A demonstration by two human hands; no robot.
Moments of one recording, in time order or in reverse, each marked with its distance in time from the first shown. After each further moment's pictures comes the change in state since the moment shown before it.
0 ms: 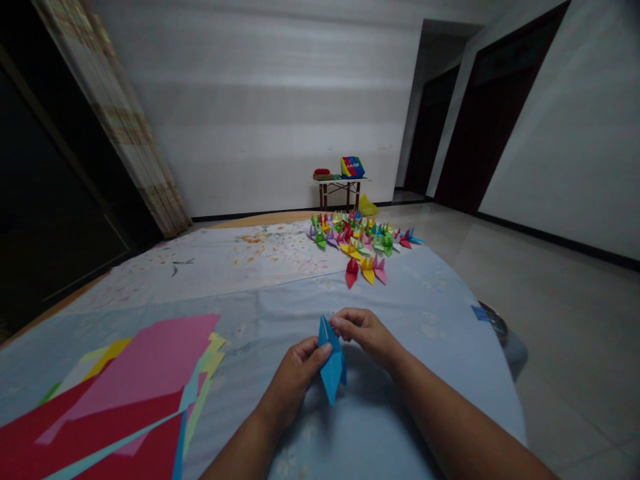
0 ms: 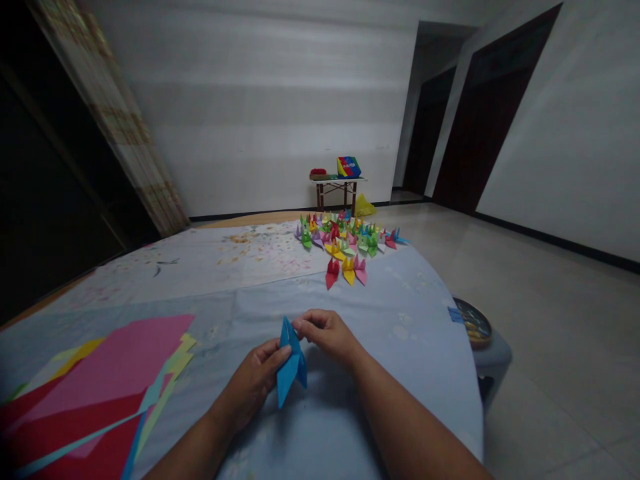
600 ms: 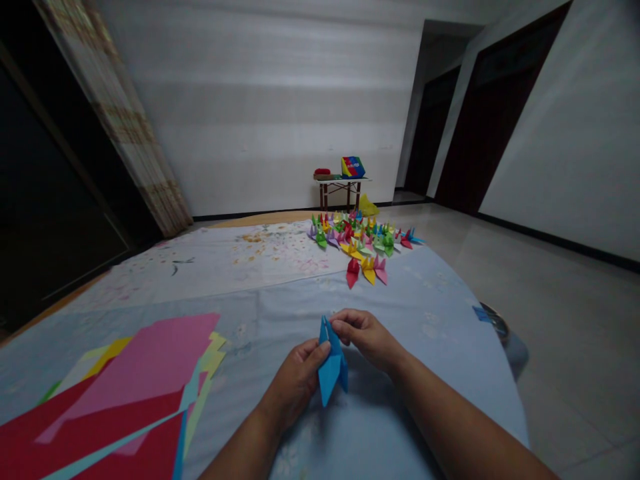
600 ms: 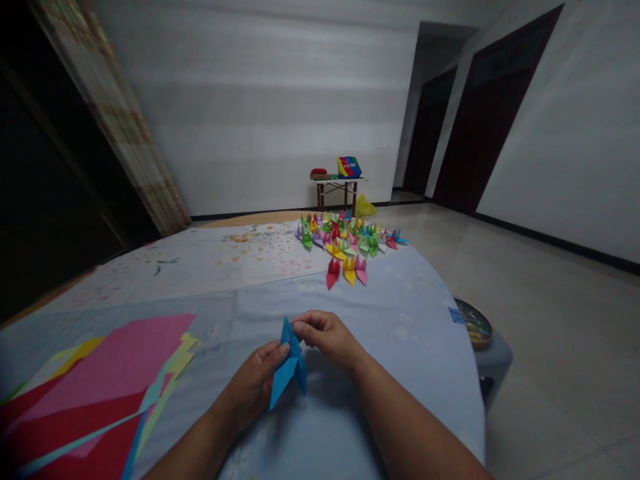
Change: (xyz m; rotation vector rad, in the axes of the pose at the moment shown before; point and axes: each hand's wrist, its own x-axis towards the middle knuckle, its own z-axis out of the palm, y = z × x) left_hand -0.001 0.003 0.005 -0.148 -0.057 -0.048; right_hand 0.001 0.010 0.002 0.158 -0.029 0.046
